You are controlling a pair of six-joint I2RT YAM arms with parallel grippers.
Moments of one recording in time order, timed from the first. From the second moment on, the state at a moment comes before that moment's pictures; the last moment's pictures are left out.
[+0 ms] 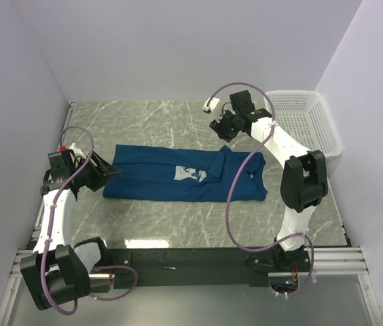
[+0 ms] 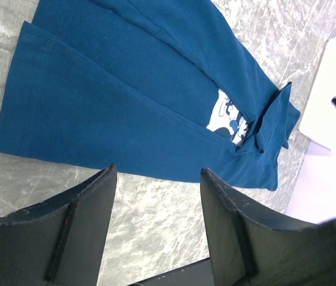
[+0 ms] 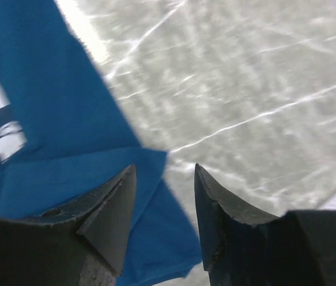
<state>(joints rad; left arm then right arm) 0.30 1.02 0.71 -0.51 0.55 -0.53 0.34 1.87 1.59 -0.56 -0.23 -0.66</state>
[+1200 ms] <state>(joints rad) 0.30 1.00 0.69 -0.50 0.58 -0.53 0.59 1.82 1.20 -0.43 0.04 -0.14</state>
